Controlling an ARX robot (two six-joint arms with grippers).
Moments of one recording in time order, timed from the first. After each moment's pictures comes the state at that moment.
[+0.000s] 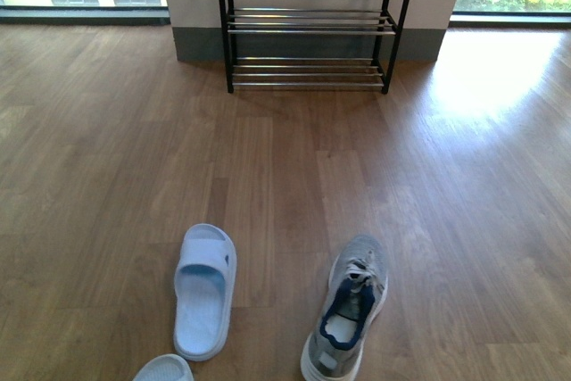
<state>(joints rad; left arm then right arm) -0.42 0.24 0.18 -0.15 -0.71 0.09 0.00 0.00 0.02 0.00 0.00 -0.01</state>
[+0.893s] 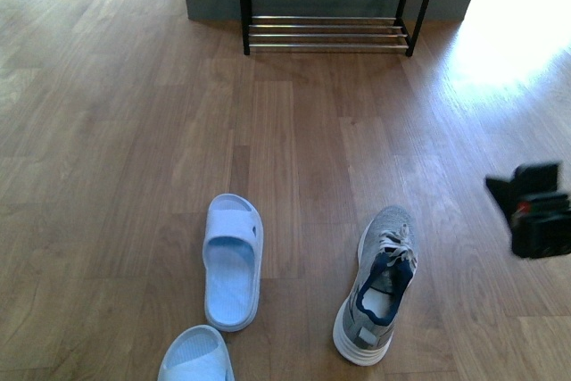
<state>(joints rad) -0.42 0.24 0.18 -0.15 -0.71 0.09 0.01 1.66 0.33 0.78 0.04 -0.03</state>
